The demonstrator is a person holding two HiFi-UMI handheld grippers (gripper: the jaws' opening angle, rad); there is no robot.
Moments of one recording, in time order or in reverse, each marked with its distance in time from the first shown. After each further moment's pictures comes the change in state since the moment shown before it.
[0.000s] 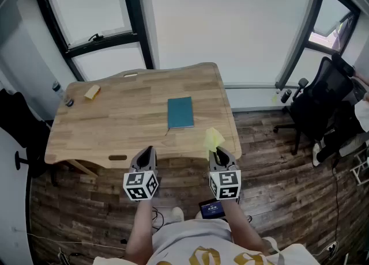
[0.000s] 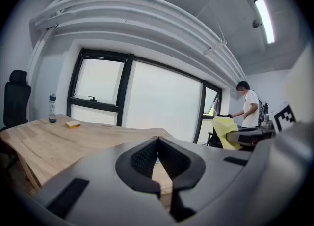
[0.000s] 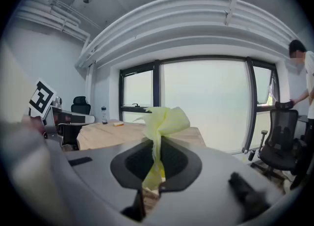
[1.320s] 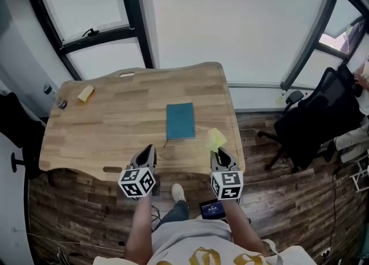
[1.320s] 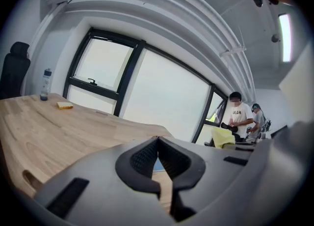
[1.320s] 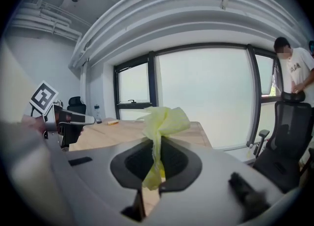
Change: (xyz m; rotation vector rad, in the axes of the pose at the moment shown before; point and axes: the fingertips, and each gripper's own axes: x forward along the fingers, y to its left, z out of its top) left arm 0.105 0.031 -0.012 -0.180 0.064 -0.037; right arm 0.097 -0.044 -0.015 0.055 0.059 0.014
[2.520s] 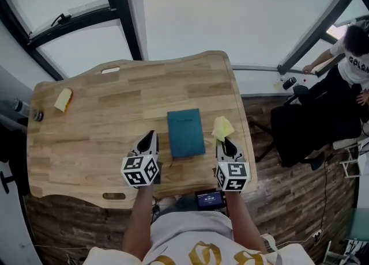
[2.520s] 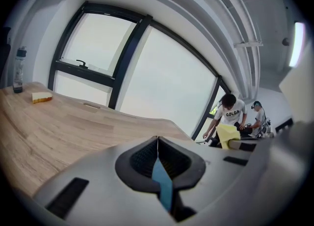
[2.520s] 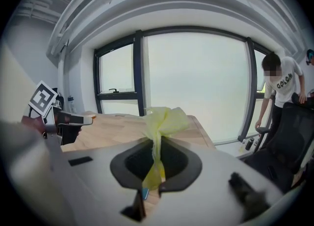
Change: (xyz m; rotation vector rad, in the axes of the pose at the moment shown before) left arm 0.191 0.106 0.021 -0.016 0.142 -0.061; right arm 0.179 -0.036 0.009 0.032 0.135 -0.153
